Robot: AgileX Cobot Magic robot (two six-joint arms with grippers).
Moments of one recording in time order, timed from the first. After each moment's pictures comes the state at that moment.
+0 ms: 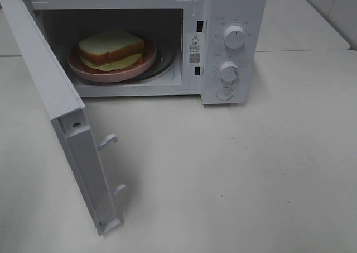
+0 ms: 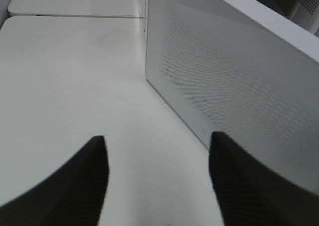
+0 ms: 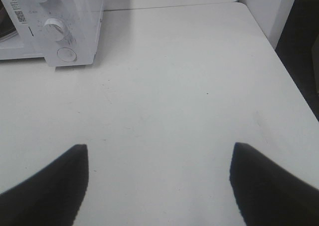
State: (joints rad) left arm -0.04 0.37 -0.52 -0.09 0.71 0.05; right arm -0.10 0.00 -0.50 0.05 1.00 -0.01
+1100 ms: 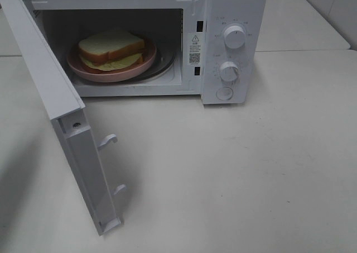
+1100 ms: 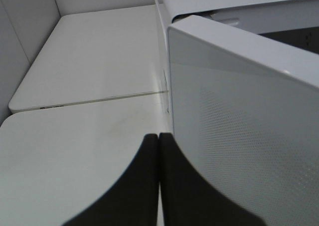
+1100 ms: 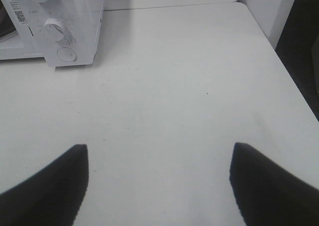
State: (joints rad) left arm -0.04 1.21 -0.40 0.10 -0.49 0.05; right arm -0.10 0.00 -0.50 0.05 1.00 -0.01
